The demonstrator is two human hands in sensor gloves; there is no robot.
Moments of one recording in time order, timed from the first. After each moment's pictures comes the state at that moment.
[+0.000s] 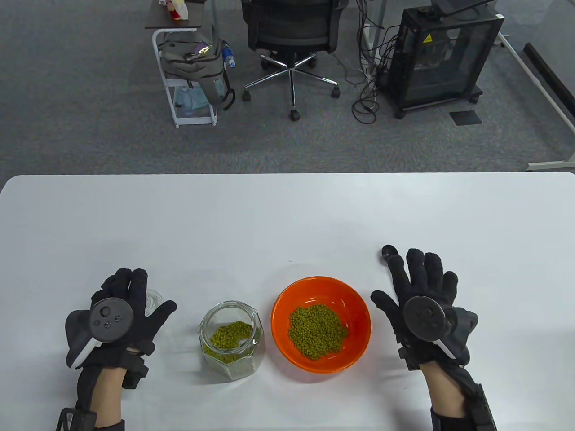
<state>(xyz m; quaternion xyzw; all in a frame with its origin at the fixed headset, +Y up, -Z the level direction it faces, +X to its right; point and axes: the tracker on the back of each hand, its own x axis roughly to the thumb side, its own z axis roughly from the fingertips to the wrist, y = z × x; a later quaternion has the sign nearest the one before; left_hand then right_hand) -0.341 -0.696 -0.285 0.05 -0.04 0.18 0.98 0.216 -0.665 -0.283 0.02 -0.18 0.97 0.13</state>
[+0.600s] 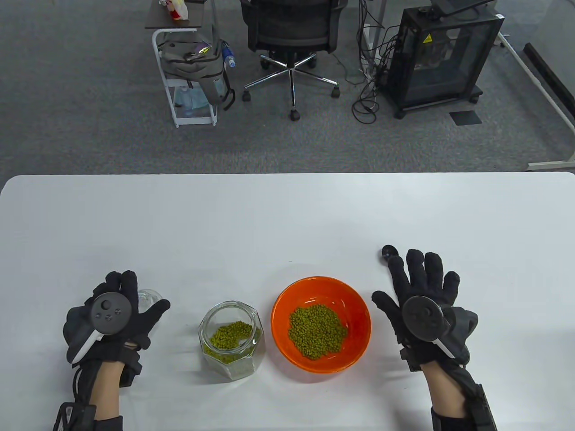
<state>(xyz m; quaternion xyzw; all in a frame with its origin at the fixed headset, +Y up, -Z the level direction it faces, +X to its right) -0.357 -0.716 -0.299 0.01 0.02 0.13 0.99 0.215 -0.667 -0.285 0.02 -0.17 0.98 0.12</state>
